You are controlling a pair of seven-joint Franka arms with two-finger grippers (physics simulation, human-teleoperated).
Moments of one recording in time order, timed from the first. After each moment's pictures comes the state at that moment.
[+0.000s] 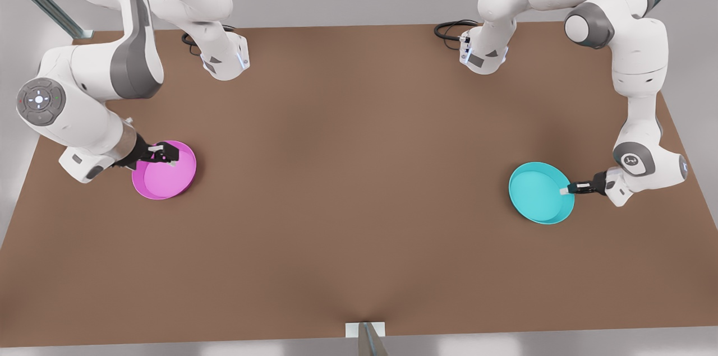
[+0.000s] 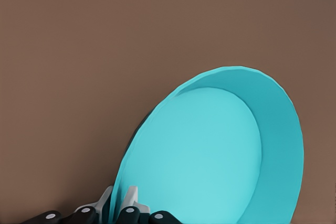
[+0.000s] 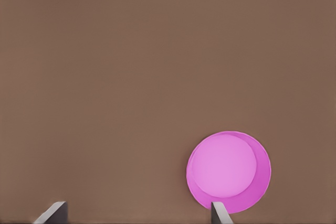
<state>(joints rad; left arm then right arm) 0.42 0.73 0.04 -1.68 -0.50 2.06 0.72 -0.05 0.19 0.15 -1.42 -0.06 1.54 0.02</state>
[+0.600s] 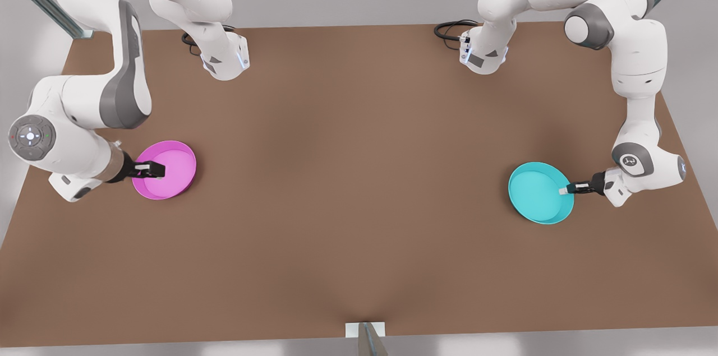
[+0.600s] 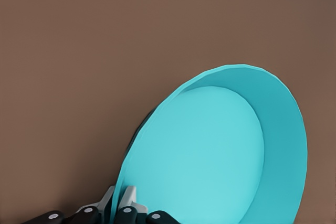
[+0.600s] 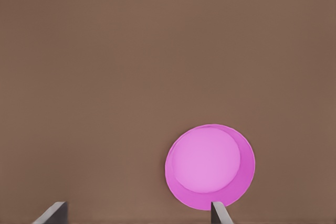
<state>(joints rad) 0.42 0.74 0.04 -1.68 -0.50 2.06 0.72 -0.11 0.28 0.15 -1.42 -0.10 1.54 0.02</state>
